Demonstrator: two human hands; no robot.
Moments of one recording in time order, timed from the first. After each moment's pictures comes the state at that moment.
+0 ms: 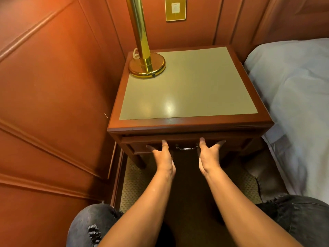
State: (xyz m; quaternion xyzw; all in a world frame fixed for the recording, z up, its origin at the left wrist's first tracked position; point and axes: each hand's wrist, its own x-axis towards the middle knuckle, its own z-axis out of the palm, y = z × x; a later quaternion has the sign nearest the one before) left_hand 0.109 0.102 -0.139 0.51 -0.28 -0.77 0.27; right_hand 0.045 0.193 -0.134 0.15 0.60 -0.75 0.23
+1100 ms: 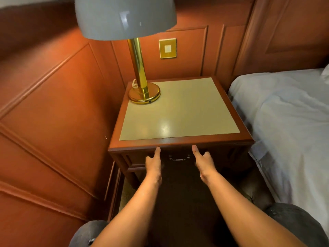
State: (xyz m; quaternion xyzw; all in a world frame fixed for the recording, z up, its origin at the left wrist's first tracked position) left_hand 0.114 0.071 -0.112 0.50 -0.44 -0.72 0.17; right_hand 0.027 0.209 -0.099 0.06 0.73 -0.62 0.29
